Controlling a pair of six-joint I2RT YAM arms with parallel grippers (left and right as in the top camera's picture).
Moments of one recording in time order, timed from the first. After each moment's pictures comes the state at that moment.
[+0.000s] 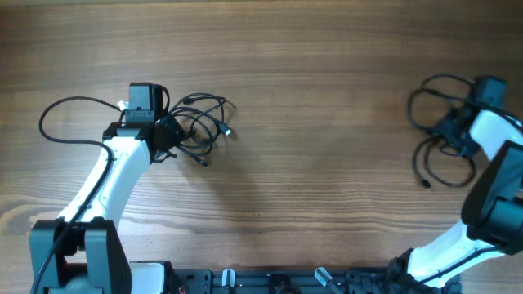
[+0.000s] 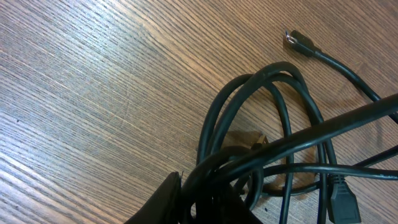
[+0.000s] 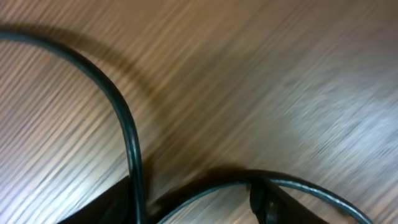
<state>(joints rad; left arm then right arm) -0.02 1.53 0.91 -0.56 -0.08 -0.63 -0.45 1.89 1.09 -0.46 0.18 0.40</state>
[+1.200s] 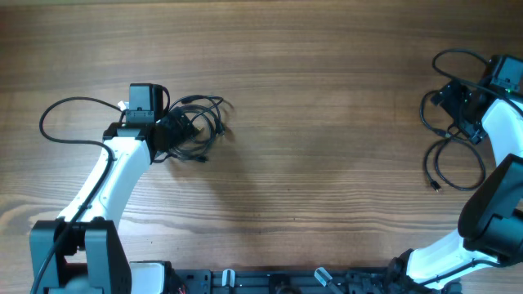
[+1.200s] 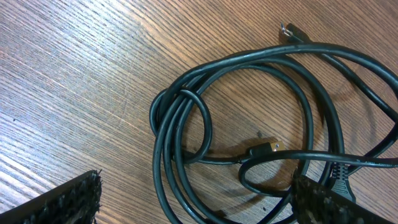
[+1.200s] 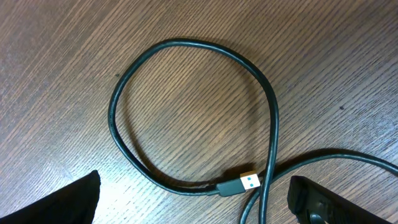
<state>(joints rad) -0.02 1.53 0.91 -0.56 -0.08 -0.64 -0.42 1.81 1.24 -0.59 0.01 0.42</state>
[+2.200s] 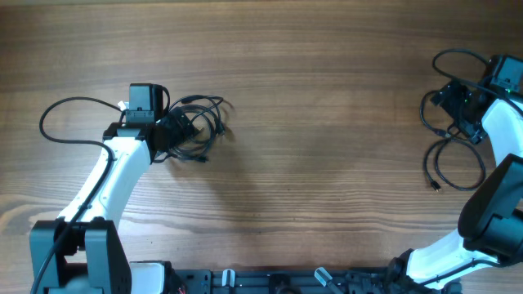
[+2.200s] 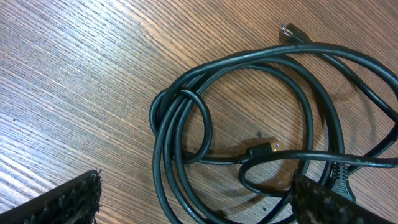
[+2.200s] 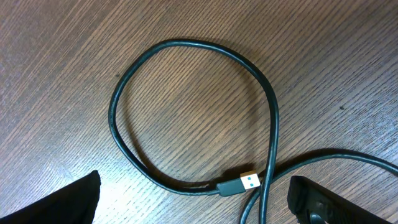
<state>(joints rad) -0.02 1.53 0.91 -0.56 -0.08 -0.64 -0.42 1.81 1.24 -0.59 0.01 0.42</state>
